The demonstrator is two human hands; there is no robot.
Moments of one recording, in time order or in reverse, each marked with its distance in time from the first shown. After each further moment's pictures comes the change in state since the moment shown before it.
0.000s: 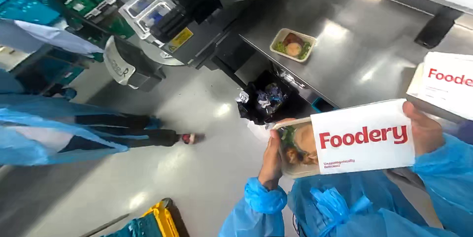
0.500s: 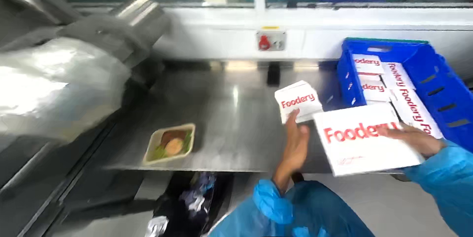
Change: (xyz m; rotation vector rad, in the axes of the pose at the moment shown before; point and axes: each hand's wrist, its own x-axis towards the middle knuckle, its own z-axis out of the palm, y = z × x) left_hand 0.122 -0.103 0.334 0.593 -0.805 0.213; right_hand -0.130 -0.131 -0.232 -0.378 0.732 0.224
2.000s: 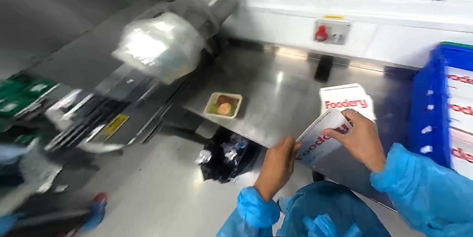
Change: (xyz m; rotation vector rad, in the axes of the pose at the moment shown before) left_hand -0.082 0.014 -0.086 0.740 0.238 0.041; right_hand 0.073 -0.025 0.180 -0.435 -0.130 -0.826
